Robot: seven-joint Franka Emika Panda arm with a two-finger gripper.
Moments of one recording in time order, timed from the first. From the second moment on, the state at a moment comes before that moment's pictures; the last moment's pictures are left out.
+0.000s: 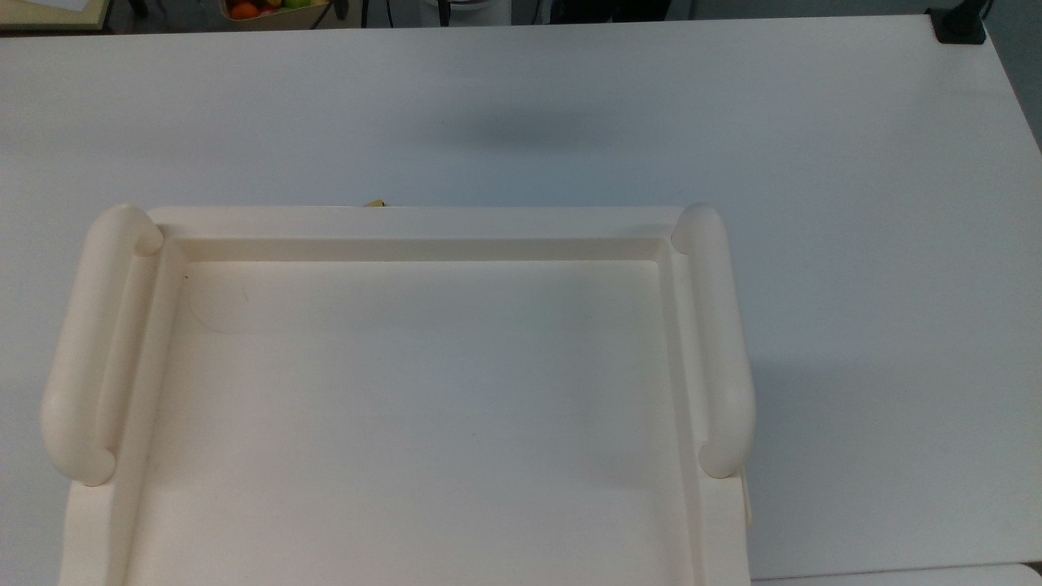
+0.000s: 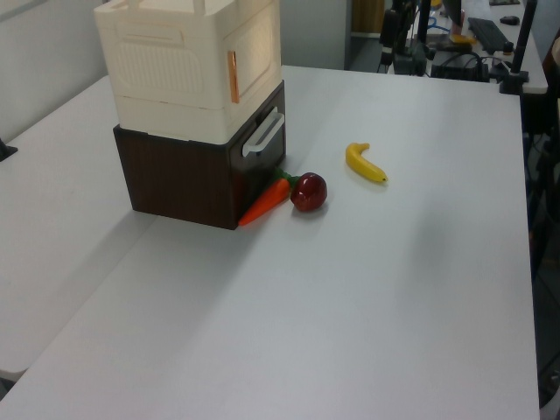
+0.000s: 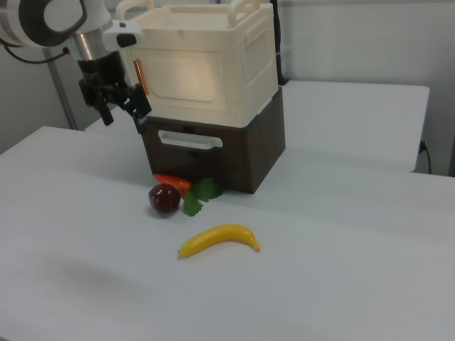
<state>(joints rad) 0.06 -0.01 -0.03 -1.60 0.00 1.71 0.05</state>
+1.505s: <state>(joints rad) 0.26 0.29 -0.02 -1.46 -0.20 2.50 0.22</state>
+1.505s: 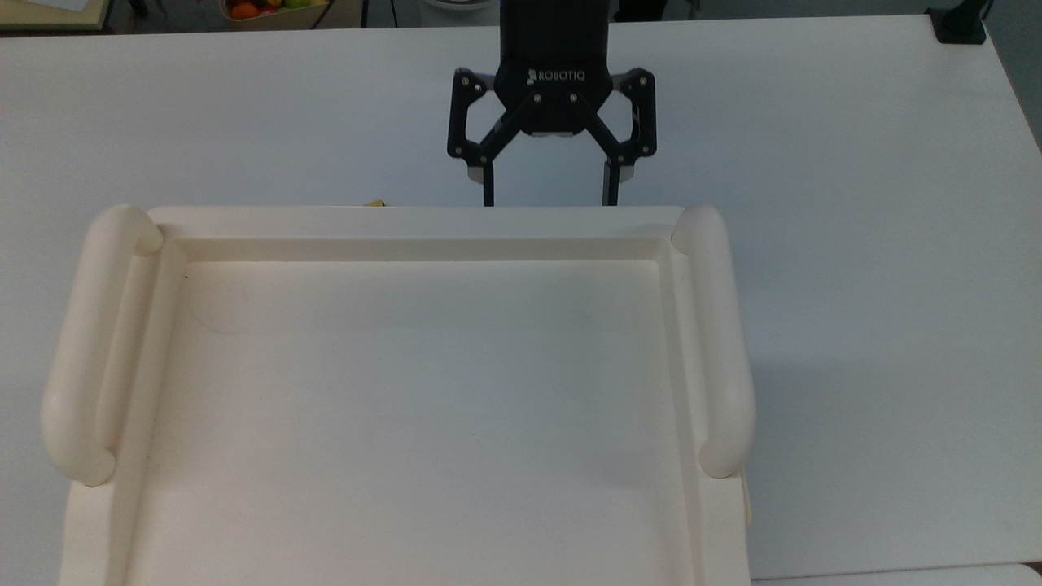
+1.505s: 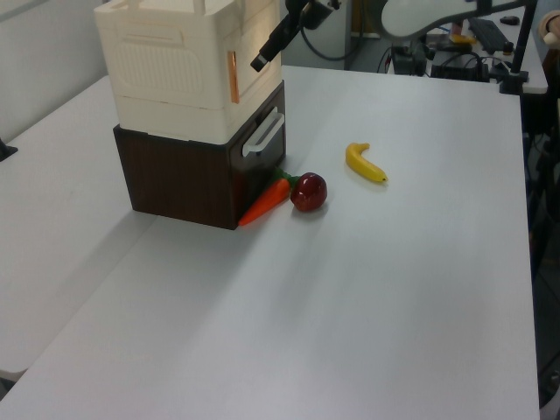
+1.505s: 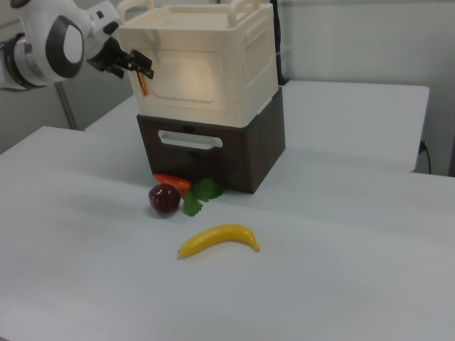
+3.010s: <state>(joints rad) 0.29 0.39 -0.02 -1.42 -0.40 2.62 0.42</state>
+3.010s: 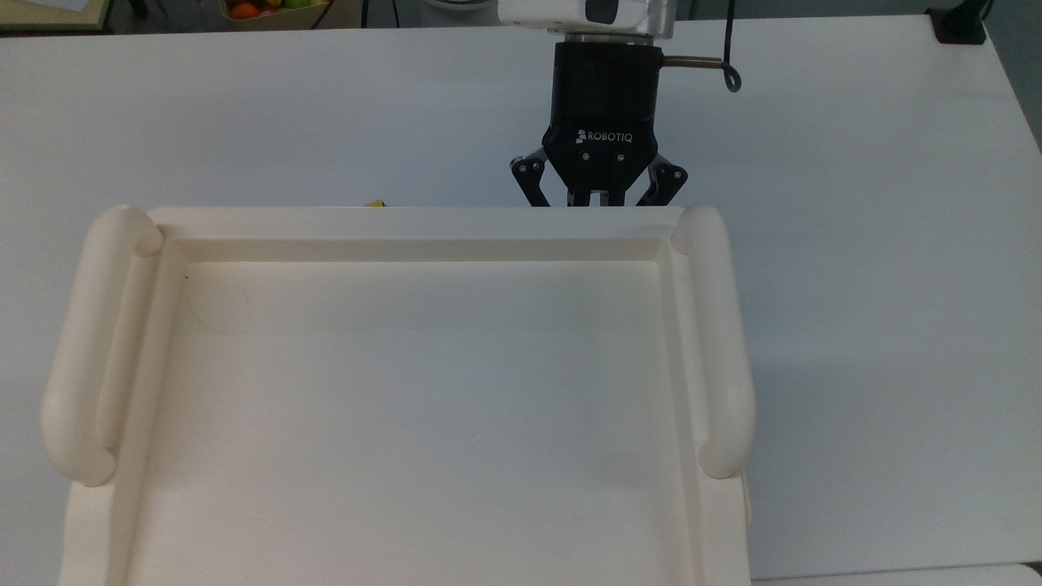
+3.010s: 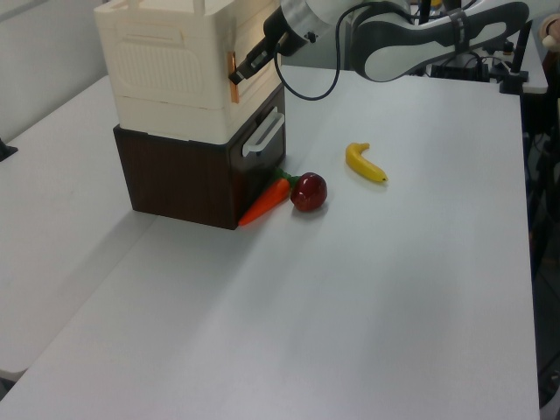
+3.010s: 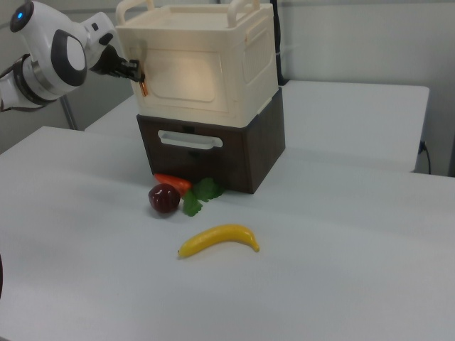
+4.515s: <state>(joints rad) 0.29 0.28 -0.01 -1.44 -0.24 2.24 0.43</state>
